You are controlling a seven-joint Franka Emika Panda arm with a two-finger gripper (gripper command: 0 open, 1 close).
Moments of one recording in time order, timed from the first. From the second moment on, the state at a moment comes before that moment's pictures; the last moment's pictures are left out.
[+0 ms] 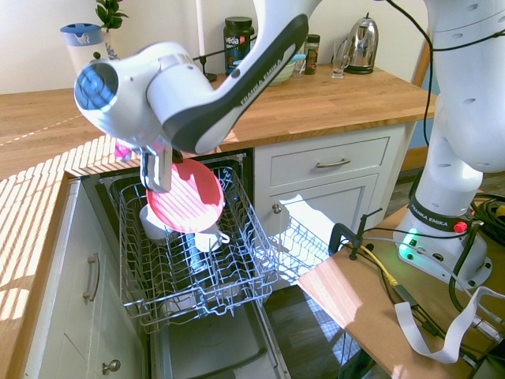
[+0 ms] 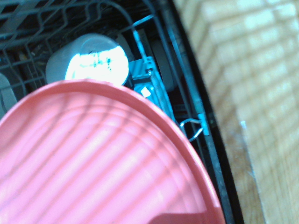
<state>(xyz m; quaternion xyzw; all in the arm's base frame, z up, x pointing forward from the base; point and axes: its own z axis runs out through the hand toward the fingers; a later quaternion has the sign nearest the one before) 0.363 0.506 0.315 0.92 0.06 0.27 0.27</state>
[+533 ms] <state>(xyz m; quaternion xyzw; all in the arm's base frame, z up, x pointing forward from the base) 0.323 0.586 0.236 0.86 0.17 0.30 0.37</state>
